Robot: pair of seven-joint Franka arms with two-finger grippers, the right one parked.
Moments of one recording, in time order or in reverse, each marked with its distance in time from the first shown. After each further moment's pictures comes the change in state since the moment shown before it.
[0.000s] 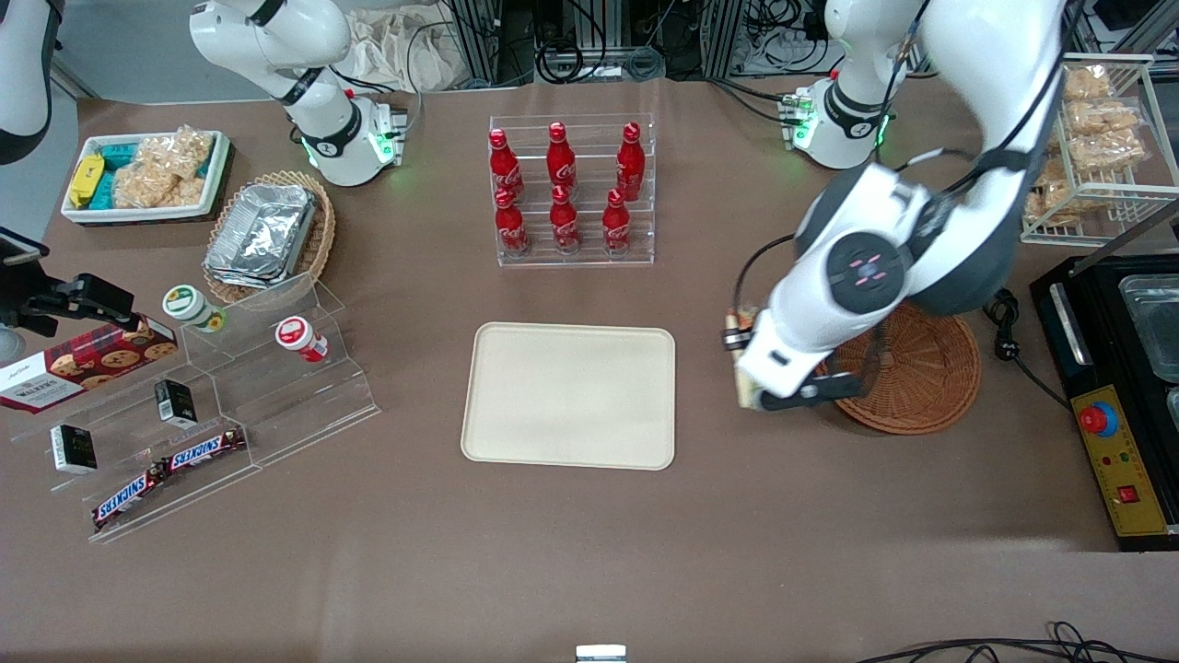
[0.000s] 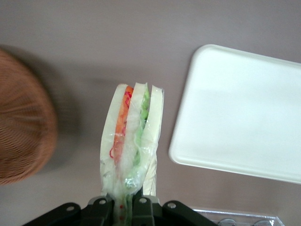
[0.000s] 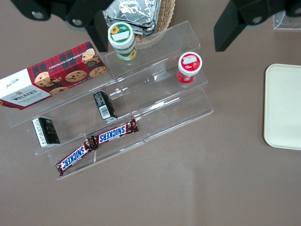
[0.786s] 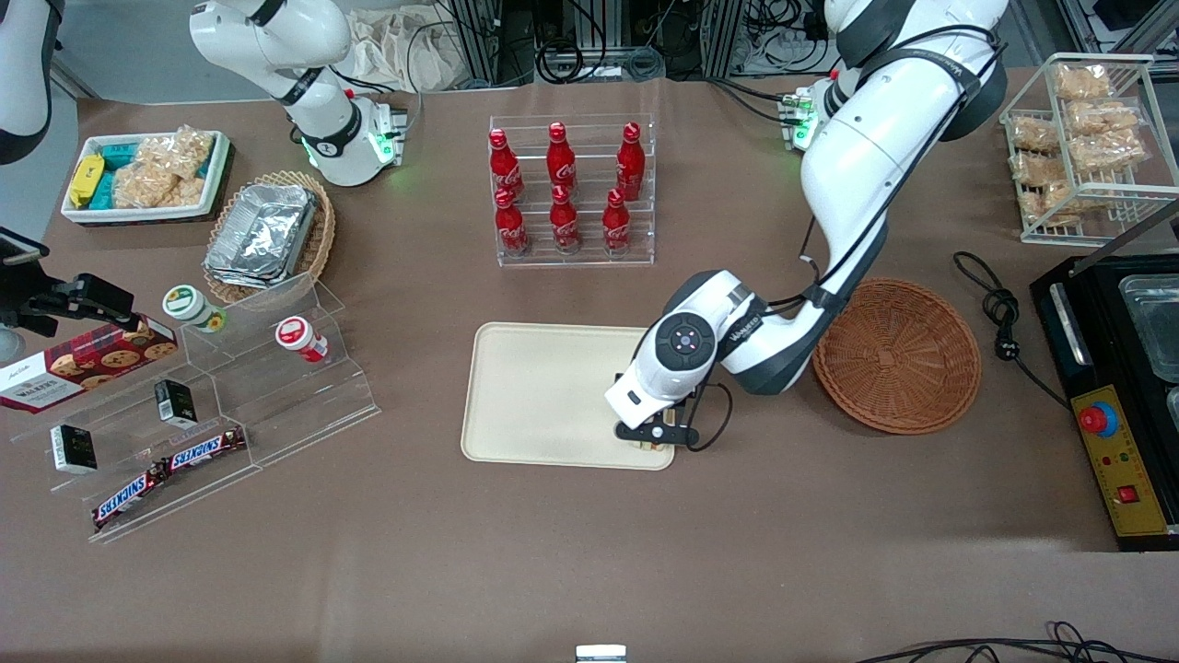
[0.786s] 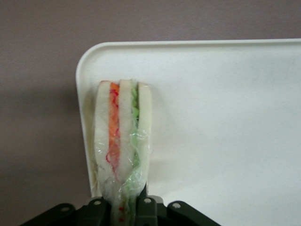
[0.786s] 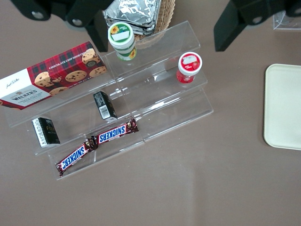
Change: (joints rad) arm -0.156 0.346 0.001 0.078 0.205 0.348 0.001
